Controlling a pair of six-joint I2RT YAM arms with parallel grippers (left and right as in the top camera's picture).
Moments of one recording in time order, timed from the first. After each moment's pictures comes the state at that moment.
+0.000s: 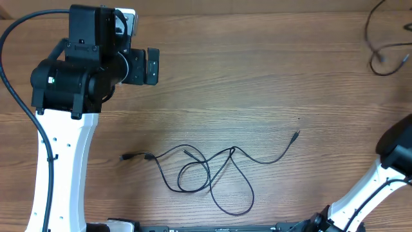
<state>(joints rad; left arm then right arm) -0.17 1.52 1.92 -1.24 -0.01 -0.05 -0.57 2.25 2.15 0.12 -0.11 0.03</state>
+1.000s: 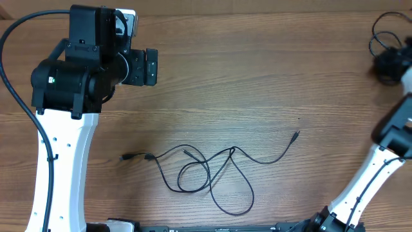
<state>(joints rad) -0.17 1.52 1.92 -1.26 -0.01 -0.05 -0.55 2.63 2.18 -0.45 -0.37 0.23</state>
